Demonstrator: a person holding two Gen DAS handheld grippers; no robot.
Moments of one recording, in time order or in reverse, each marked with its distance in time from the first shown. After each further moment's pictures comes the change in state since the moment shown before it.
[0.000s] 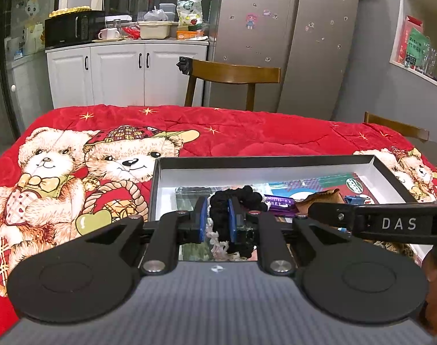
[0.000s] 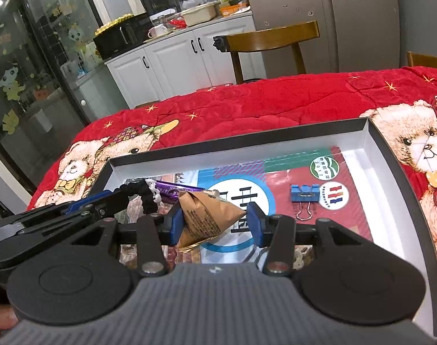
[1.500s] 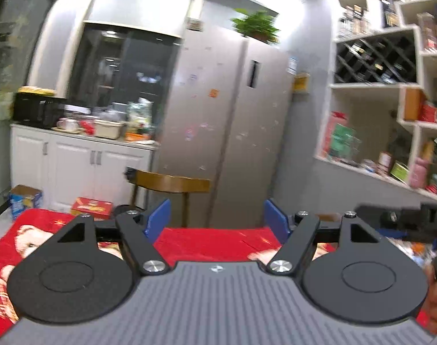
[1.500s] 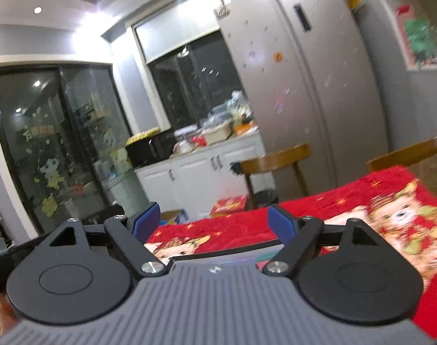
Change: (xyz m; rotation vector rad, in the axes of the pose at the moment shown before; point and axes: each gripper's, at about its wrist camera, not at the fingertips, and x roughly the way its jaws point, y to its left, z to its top) left arm -0.210 -0.055 0.036 0.021 -0.421 -0.264; right arm -0.258 -0.011 -0.014 0.010 -0.499 0.074
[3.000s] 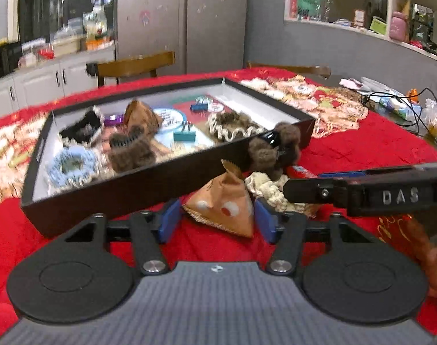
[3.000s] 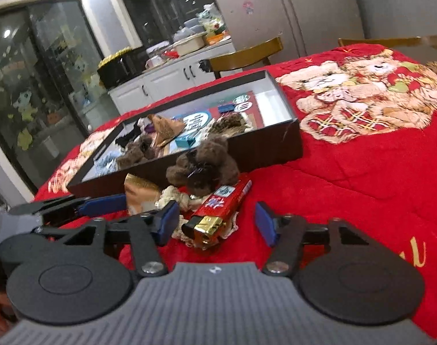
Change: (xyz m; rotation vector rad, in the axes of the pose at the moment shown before) left arm 0.052 -0.032 -0.200 0.168 0.474 -0.066; right arm 0.028 -0.051 -0.174 0.036 0.342 -0.077
